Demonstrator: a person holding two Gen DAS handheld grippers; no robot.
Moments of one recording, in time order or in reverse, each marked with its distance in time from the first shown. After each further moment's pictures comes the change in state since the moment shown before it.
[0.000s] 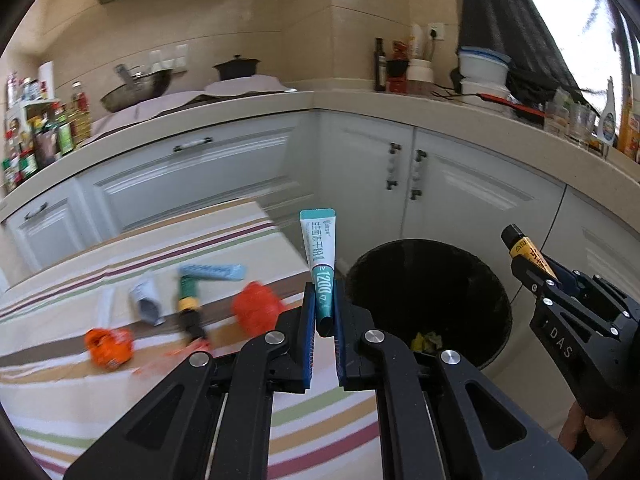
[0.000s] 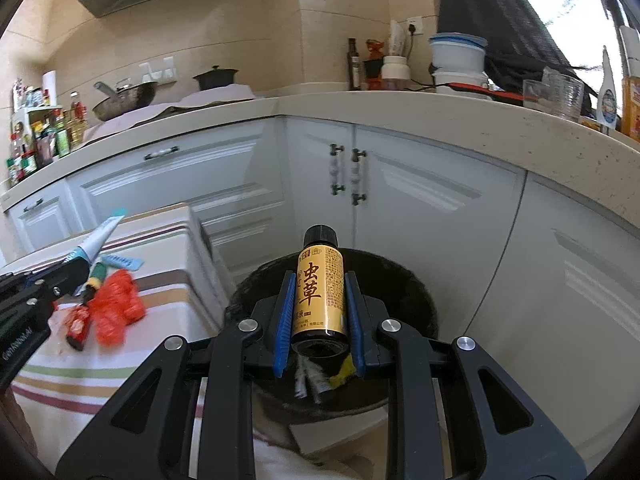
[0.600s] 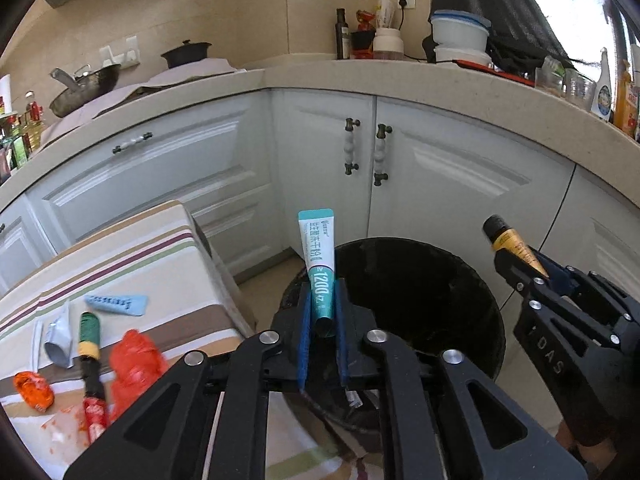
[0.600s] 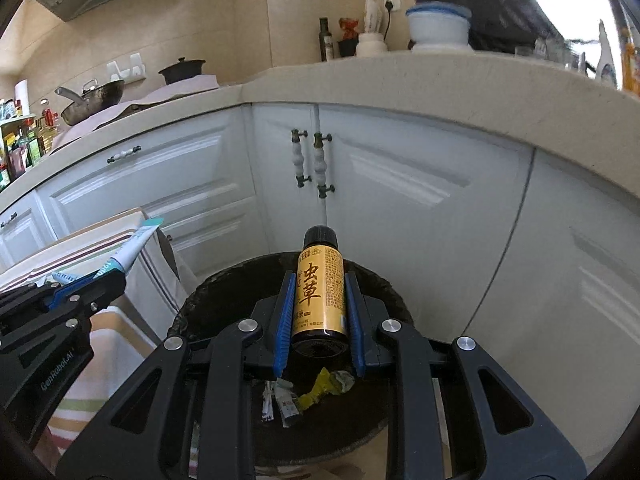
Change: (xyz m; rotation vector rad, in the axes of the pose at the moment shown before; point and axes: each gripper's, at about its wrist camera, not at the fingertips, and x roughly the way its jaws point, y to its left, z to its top) left arm 0.080 -0.056 0.018 0.054 0.065 -0.065; right arm 0.071 -0.047 0.012 0.053 0.049 -0.032
